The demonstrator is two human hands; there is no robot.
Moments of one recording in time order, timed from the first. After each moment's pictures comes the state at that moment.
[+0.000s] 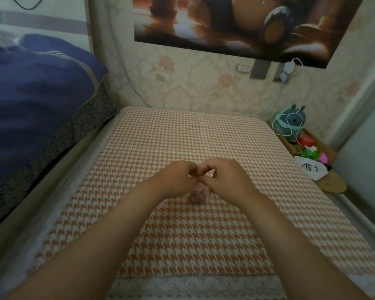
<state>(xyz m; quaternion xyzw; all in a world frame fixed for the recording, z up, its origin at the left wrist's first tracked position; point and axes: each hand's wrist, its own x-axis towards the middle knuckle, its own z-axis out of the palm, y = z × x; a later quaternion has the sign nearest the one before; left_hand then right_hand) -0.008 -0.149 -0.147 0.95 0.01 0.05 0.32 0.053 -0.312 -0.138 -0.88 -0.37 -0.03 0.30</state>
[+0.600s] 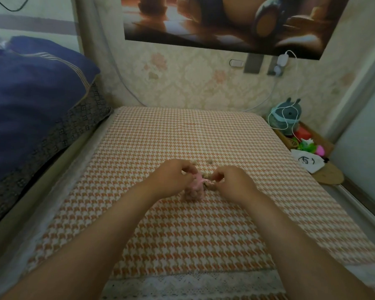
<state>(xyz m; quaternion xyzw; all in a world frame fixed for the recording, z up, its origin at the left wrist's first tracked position) -0.001 -0.155 -0.154 0.93 0.05 0.07 0.37 0.086 -0.339 -0.176 -0.94 -0.24 0.02 0.22</state>
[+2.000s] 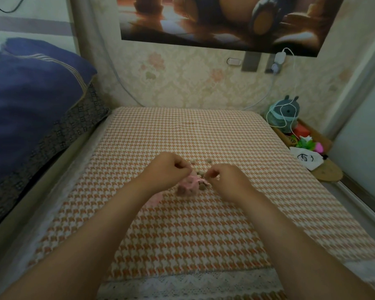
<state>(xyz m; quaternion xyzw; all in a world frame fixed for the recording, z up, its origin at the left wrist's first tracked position) 0.000 -0.143 -0.149 0.91 0.06 0.11 0.40 0.086 -0.329 -0.179 -0.94 -0.25 0.01 0.24</state>
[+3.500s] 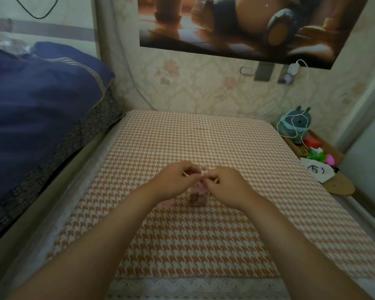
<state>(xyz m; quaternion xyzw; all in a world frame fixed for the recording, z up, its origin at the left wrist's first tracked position) -0.010 -0.130 -0.162 0.89 0.02 0.10 0.45 0.054 -0.306 -0.147 -0.89 -0.37 0.03 0.27</state>
